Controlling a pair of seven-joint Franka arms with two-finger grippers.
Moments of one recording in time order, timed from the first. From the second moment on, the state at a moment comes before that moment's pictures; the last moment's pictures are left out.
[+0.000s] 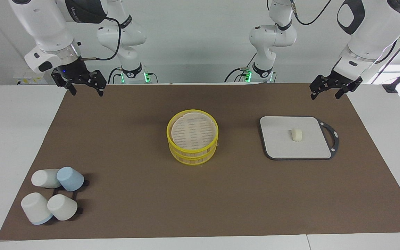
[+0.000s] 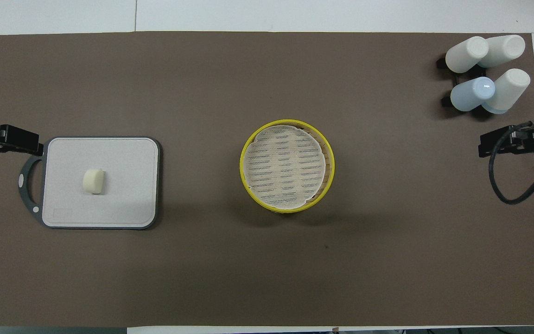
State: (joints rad) left arm -0.10 -0.01 0.08 -1.63 -0.01 1.57 0.04; right arm 0.11 -0.05 -0.09 -1.65 -0.02 1.55 0.08
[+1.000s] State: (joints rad) left arm -0.10 -0.05 0.08 -1.77 -0.01 1.69 0.04; right arm 0.49 0.16 0.00 -1.53 0.04 1.67 0.47
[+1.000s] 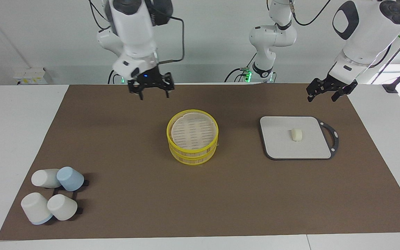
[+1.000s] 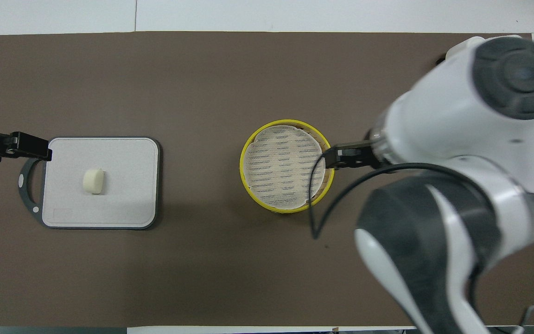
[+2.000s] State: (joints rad) left arm -0.07 0.04 0.09 -2.32 -0.01 2.38 0.23; right arm 0.71 0.49 -0.01 -1.47 -0.01 2.06 0.64
